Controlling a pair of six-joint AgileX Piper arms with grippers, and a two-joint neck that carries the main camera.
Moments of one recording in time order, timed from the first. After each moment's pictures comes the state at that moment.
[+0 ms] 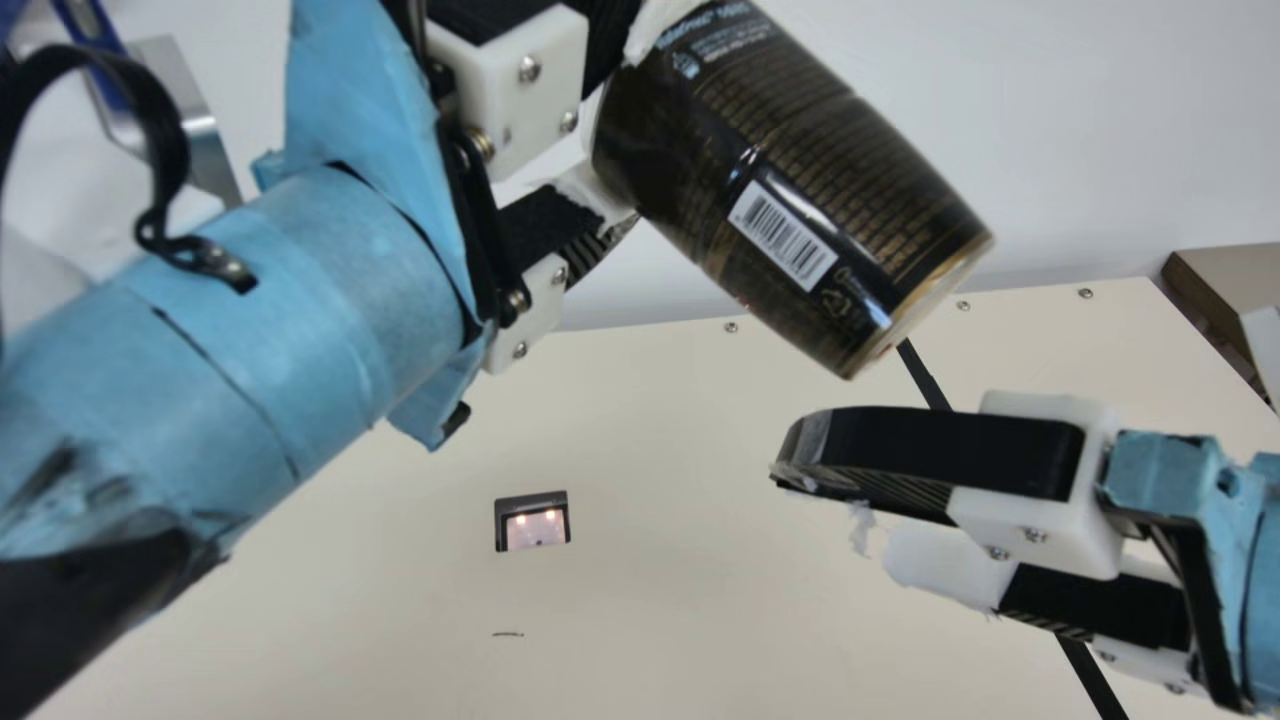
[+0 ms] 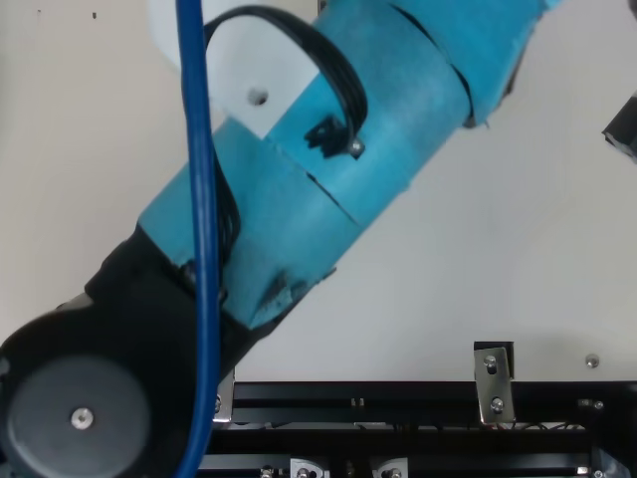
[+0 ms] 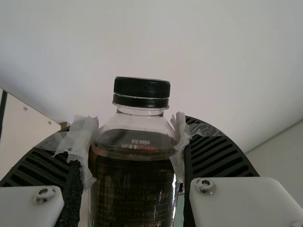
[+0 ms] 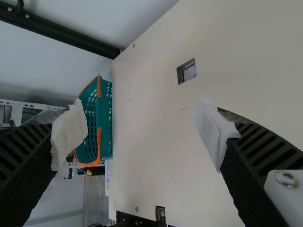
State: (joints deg) left arm -52.5 80.8 -75.1 -82.7 -7.4 -0.6; right arm -17.7 50.2 -56.3 49.3 69.9 2.5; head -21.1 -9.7
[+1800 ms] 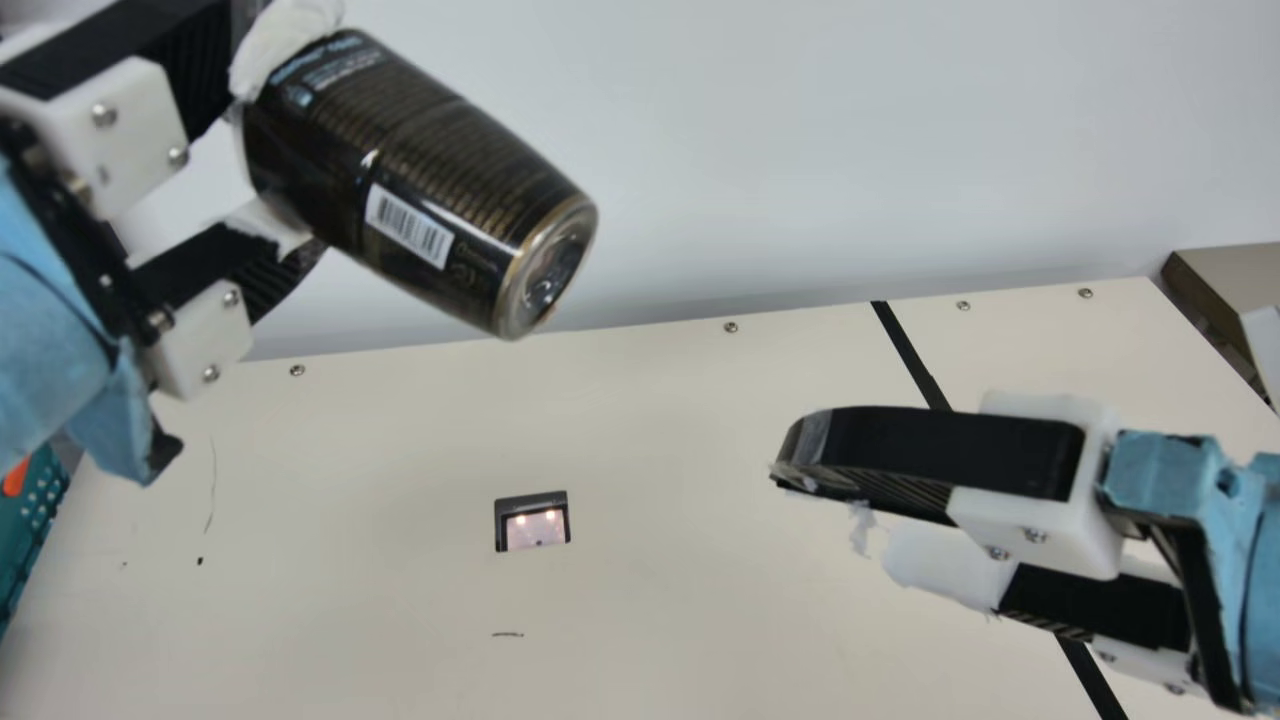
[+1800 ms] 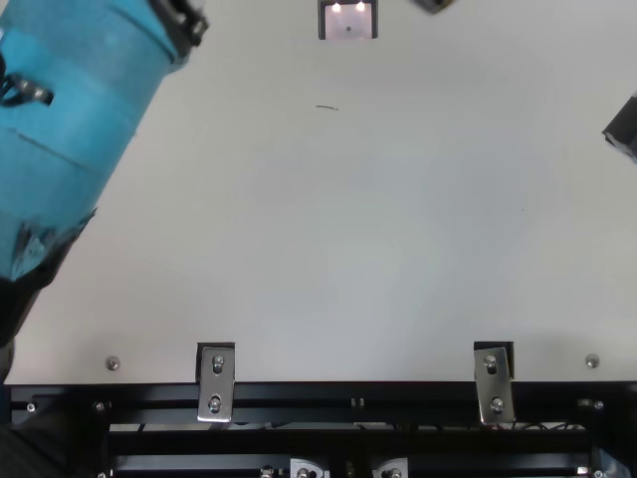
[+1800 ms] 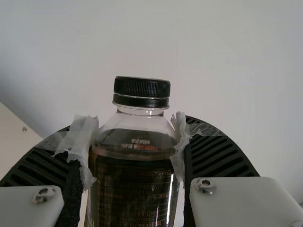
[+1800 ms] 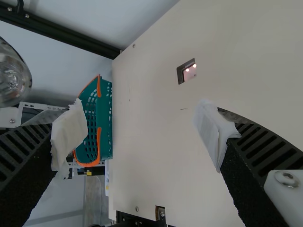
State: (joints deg) left arm -36.7 69.3 -59.8 -75.7 -7.1 -8.9; right arm -17.7 50.2 -56.3 49.3 69.9 2.5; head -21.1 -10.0
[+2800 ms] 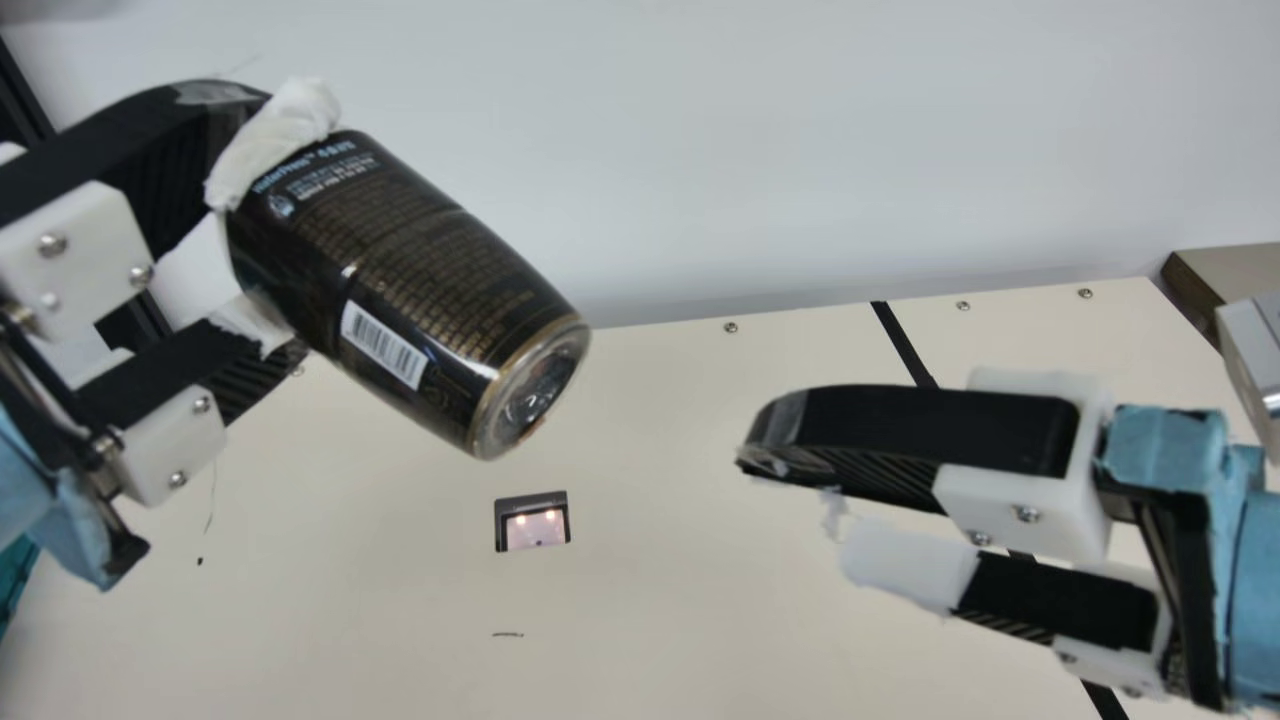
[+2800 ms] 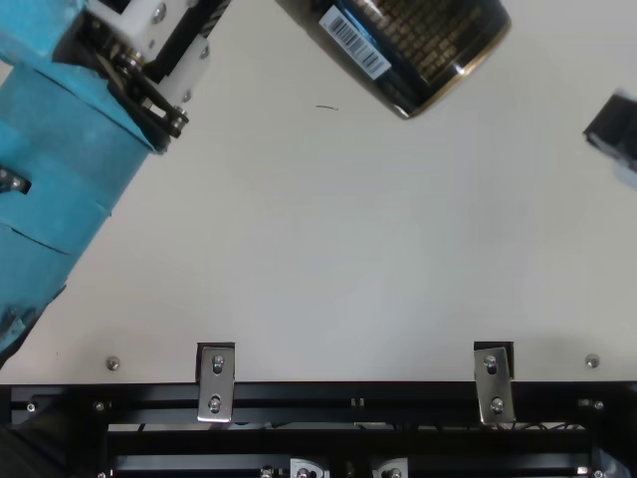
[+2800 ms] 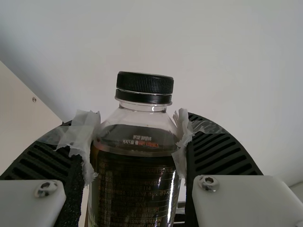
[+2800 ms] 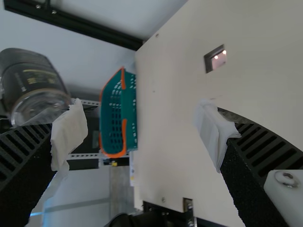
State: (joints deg) left arm -36.0 63.4 -54.3 -65.2 -1.2 -20.3; right arm -14.7 50.5 -56.3 55.1 69.9 5.8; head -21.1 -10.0
